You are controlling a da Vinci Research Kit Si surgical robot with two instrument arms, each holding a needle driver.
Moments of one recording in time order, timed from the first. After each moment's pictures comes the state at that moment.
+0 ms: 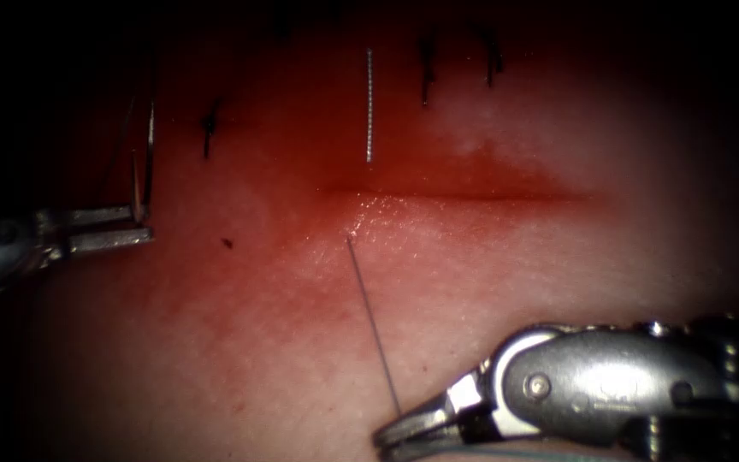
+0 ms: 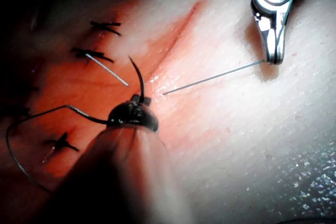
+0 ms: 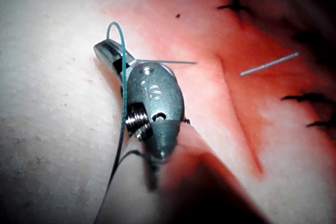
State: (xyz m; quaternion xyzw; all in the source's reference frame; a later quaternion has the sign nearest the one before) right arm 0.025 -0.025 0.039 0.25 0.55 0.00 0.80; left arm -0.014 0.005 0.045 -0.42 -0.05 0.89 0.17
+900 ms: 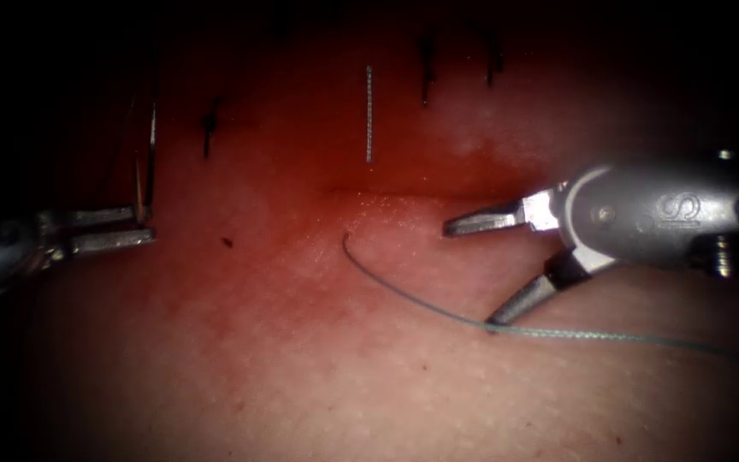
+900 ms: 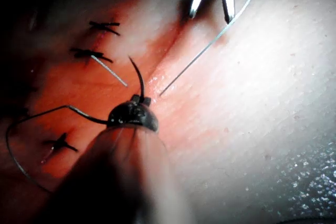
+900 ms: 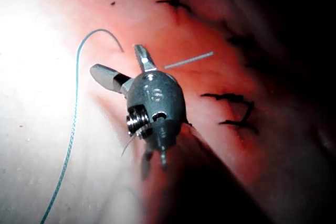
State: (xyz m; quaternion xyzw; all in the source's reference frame) right arm 0.020 -0.013 0.041 0.10 0.53 0.05 0.84; left arm -0.014 0.004 0.045 -0.42 -0.05 0.89 0.17
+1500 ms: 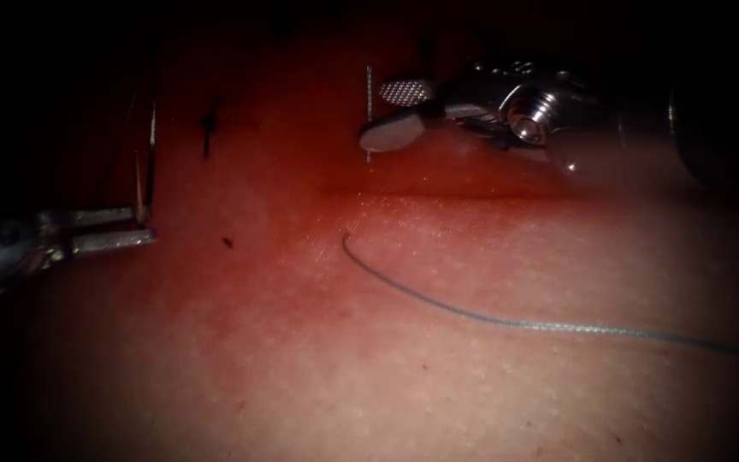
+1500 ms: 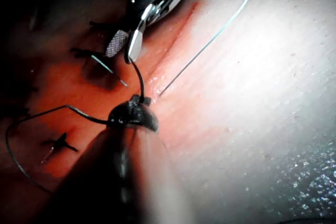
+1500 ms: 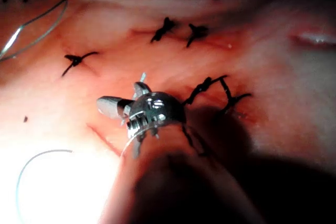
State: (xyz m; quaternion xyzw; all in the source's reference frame) right arm 0.025 -0.008 0.055 0.21 0.42 0.46 0.75; left arm -0.014 0.004 0.045 -0.42 -0.05 0.89 0.17
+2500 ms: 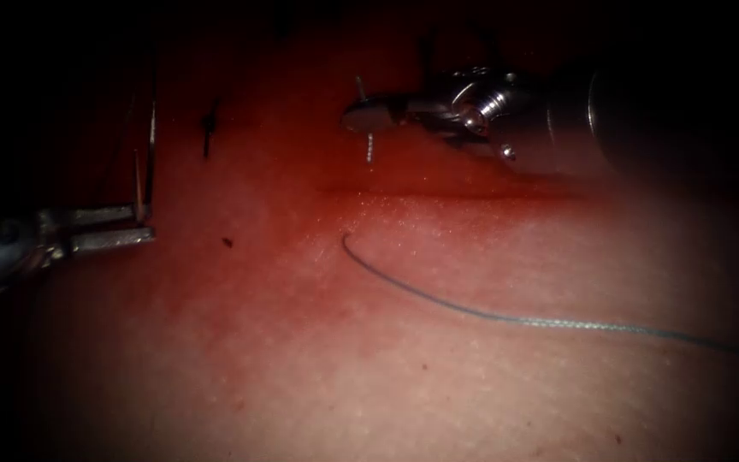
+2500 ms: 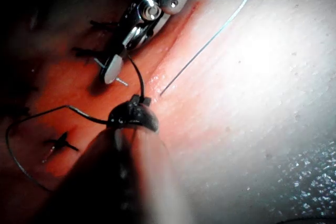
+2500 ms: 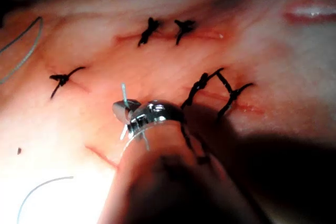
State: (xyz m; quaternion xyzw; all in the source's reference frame) right arm 0.028 -0.009 0.060 0.25 0.39 0.54 0.71; left arm -0.014 0.005 0.045 -0.42 -0.05 0.89 0.17
